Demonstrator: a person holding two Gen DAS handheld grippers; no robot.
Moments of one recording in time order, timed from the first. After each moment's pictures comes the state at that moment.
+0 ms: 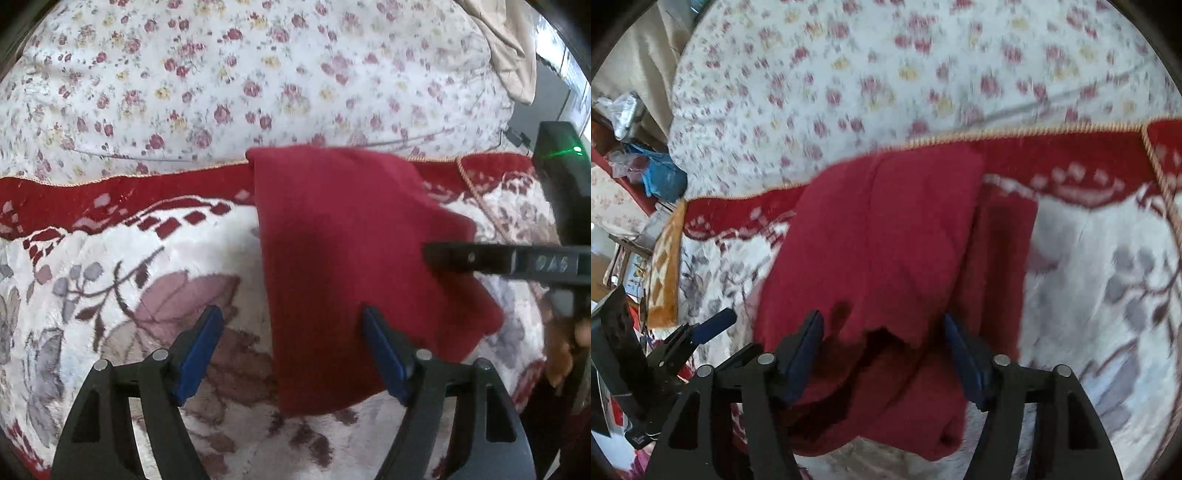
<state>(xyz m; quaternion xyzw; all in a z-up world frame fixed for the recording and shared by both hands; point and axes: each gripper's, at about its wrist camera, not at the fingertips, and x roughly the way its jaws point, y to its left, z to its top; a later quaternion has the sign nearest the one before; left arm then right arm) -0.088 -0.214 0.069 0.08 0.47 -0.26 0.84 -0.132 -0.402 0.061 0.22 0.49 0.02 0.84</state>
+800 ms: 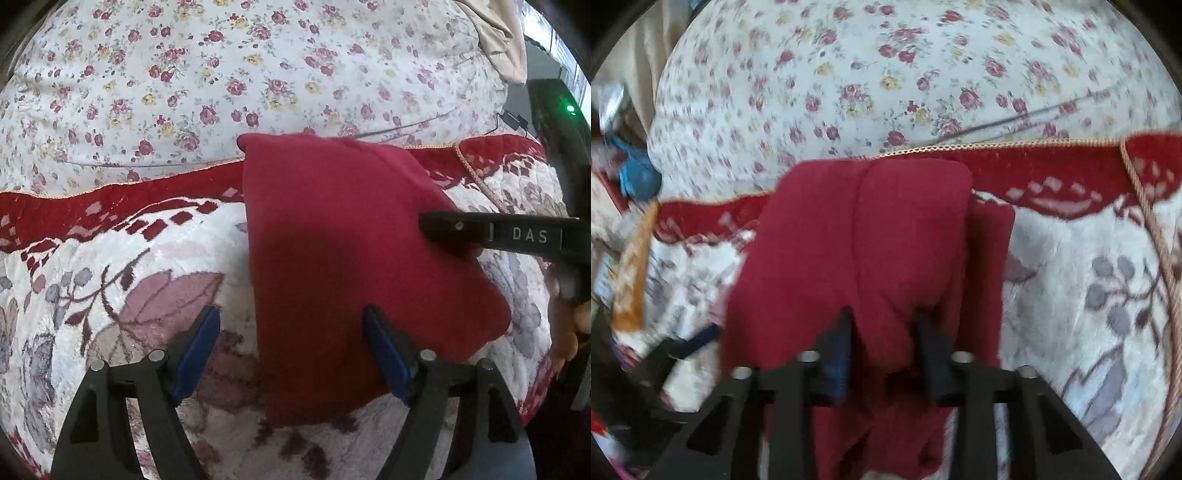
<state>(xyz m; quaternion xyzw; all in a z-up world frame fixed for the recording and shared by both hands) -0.100 -0.229 0.058 0.11 0.45 -0.26 0.85 -0.125 -0.400 0.061 0.17 0.45 -0.03 0.88</state>
